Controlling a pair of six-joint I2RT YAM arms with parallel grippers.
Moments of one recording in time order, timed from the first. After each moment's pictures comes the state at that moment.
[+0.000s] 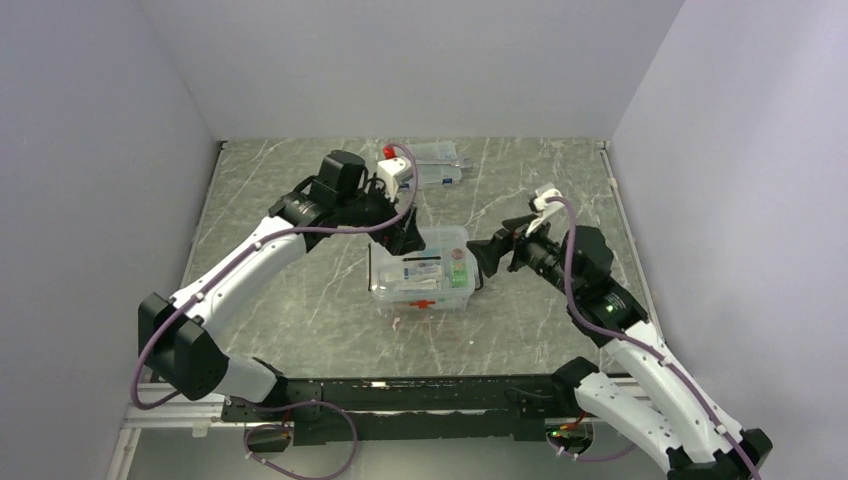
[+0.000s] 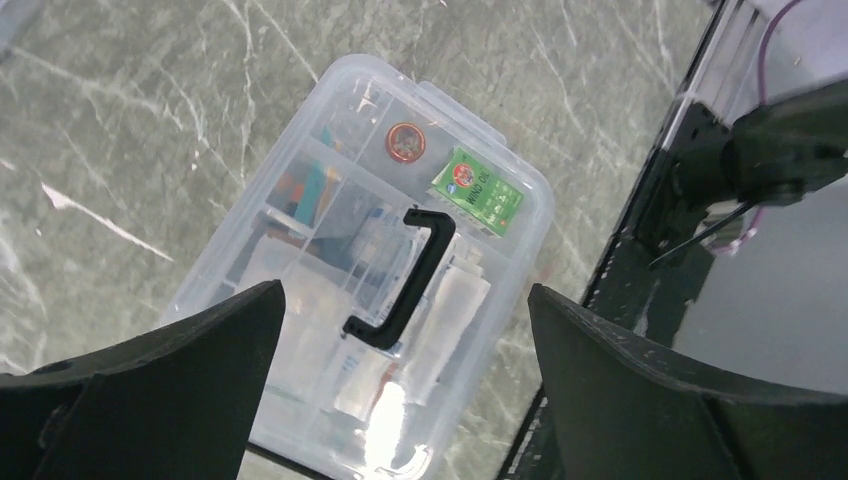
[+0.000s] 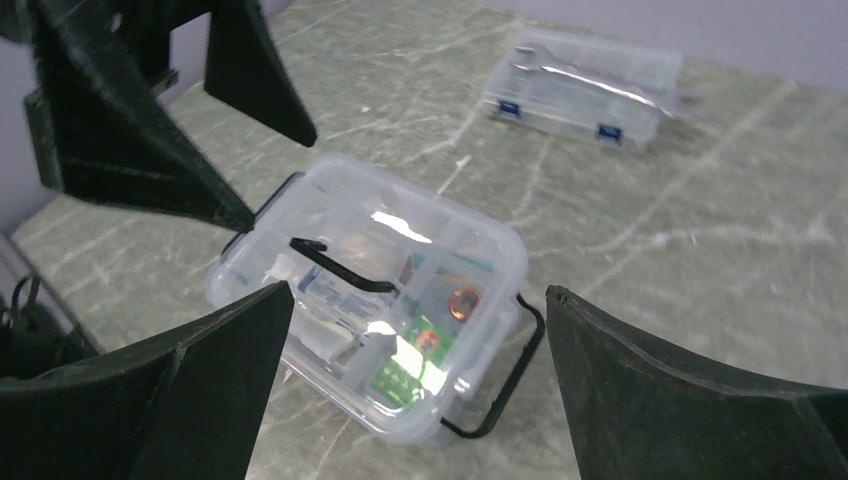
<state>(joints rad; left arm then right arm) -0.57 1.40 1.30 -0.51 0.53 -0.05 0.52 0.74 0.78 -0.17 -0.20 0.13</state>
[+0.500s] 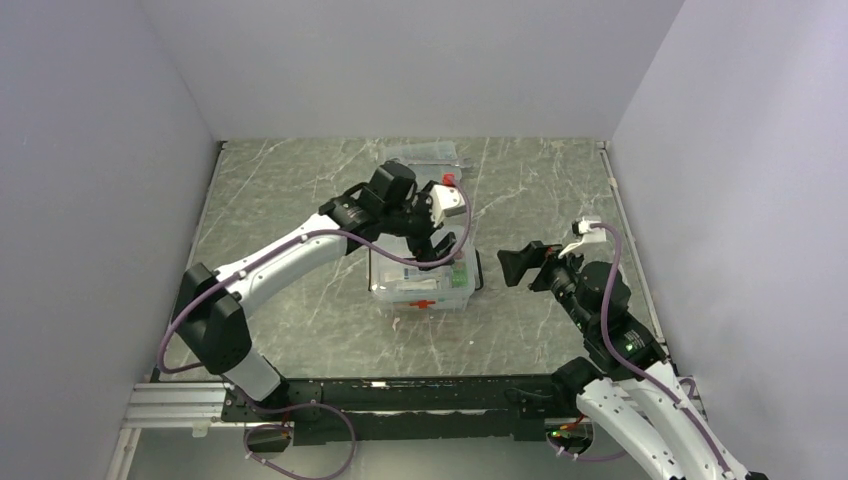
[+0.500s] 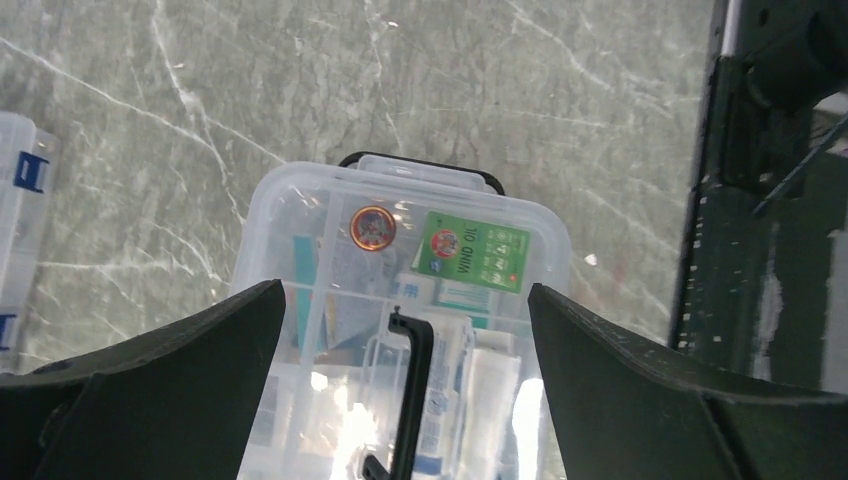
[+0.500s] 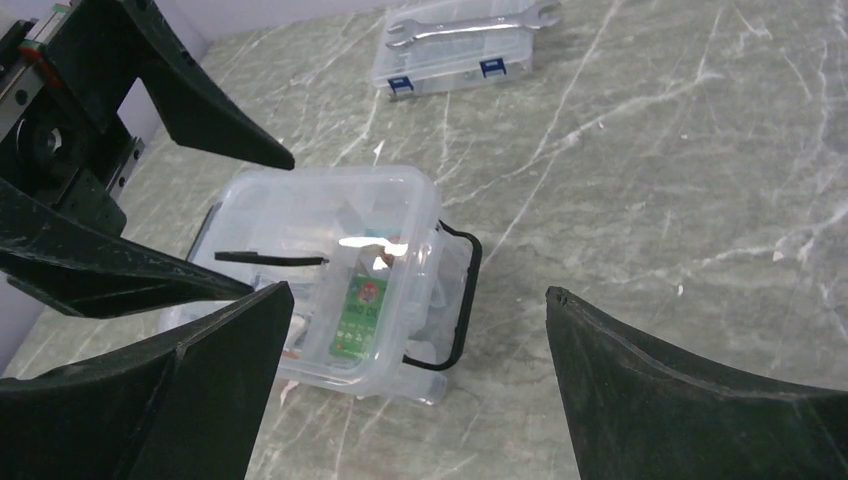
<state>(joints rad) -0.75 1.56 1.37 -0.42 0.51 0.30 0.52 0.47 0.64 -0.34 0.14 0.41</state>
